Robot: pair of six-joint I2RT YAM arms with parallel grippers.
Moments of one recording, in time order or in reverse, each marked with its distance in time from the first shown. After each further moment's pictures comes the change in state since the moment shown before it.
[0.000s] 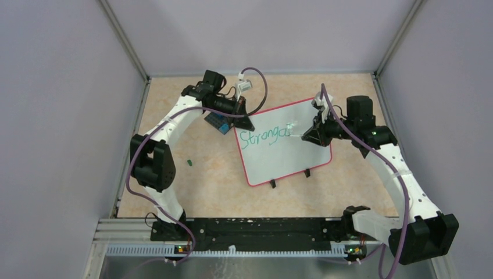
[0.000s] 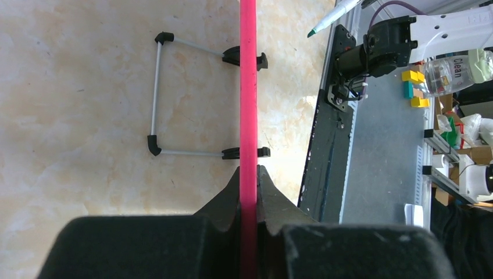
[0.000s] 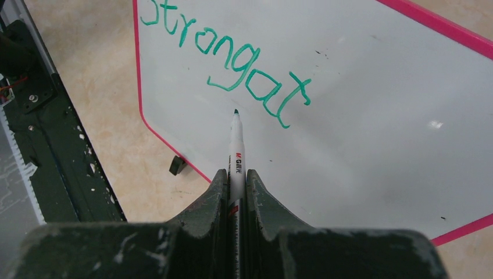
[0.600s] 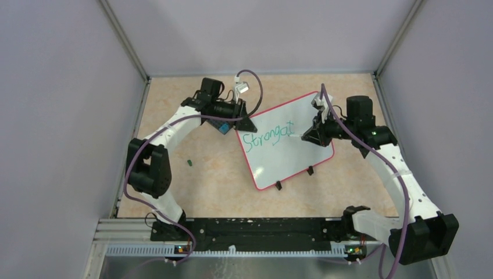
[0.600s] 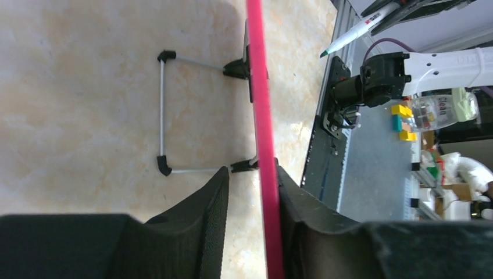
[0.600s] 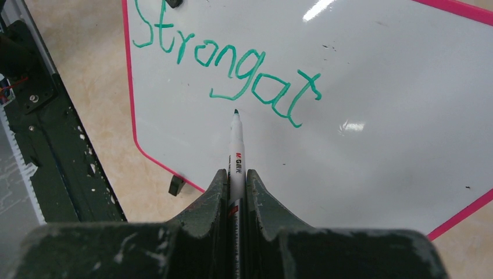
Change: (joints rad) left arm 0.004 -0.076 -0.212 0.316 -0.003 -0.251; right arm 0.001 0.000 0.000 0.002 0.000 0.002
